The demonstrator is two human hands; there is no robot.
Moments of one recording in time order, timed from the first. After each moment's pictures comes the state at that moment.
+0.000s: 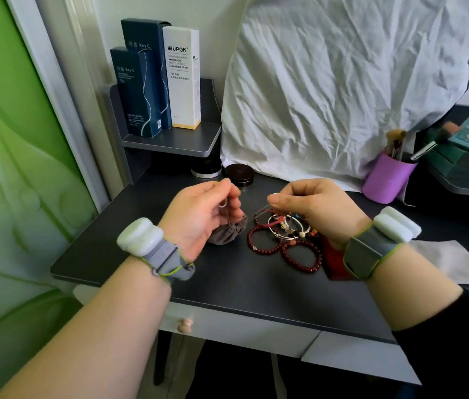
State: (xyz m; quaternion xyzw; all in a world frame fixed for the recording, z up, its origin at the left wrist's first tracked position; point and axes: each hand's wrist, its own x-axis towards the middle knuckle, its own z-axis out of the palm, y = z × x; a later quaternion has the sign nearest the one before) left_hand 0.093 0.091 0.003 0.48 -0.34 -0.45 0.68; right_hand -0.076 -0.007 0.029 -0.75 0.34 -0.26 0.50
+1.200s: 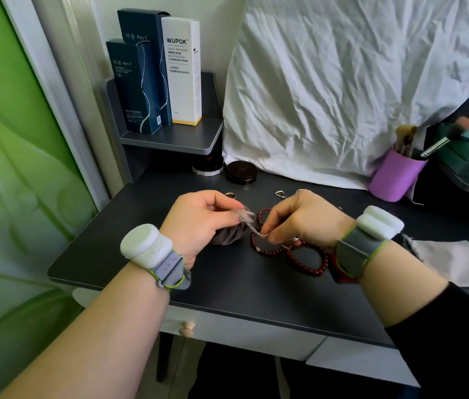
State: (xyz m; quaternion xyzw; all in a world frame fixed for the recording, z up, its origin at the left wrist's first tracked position) left_hand 0.103 0.089 -0.012 0.59 -0.41 -0.34 0.60; right_hand -0.062 -0.009 0.024 -0.82 0.35 -0.10 0.45
